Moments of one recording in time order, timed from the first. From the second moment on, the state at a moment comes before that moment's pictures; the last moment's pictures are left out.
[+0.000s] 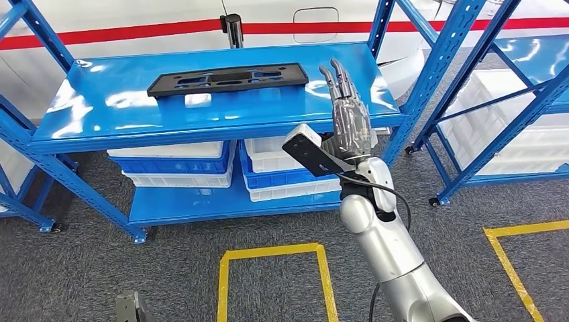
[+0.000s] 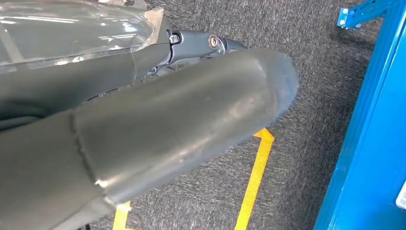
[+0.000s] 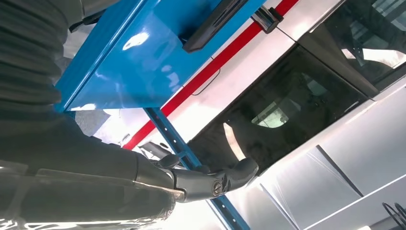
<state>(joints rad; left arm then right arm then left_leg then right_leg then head) -0.21 -0.18 0.52 -0.31 -0.02 0.20 -0.56 -0.59 0.05 0.43 -1.35 0.82 -0.32 -0.04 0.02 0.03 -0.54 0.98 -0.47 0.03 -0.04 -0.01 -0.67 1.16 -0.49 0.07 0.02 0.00</state>
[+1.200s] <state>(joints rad) -0.21 -0.18 0.49 -0.30 0.02 0.20 -0.56 -0.56 0.03 0.42 -1.37 0.83 -0.32 -0.02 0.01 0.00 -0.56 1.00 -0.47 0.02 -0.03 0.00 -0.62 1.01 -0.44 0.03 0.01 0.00</state>
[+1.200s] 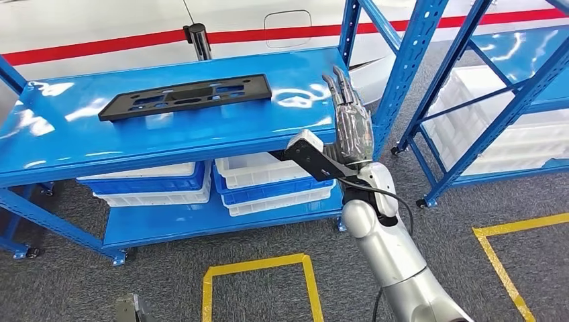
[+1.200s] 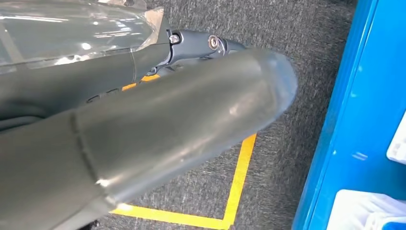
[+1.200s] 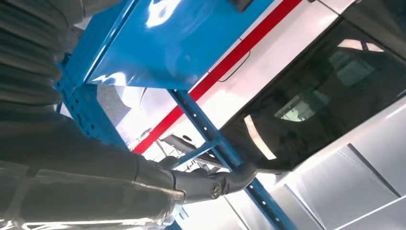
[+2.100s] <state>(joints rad) -0.19 -0.19 0.48 -0.30 0.12 0.22 -0.62 -0.63 0.06 0.46 -1.27 0.85 -0.29 -0.01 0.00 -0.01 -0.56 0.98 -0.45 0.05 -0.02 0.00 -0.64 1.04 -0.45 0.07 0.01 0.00</state>
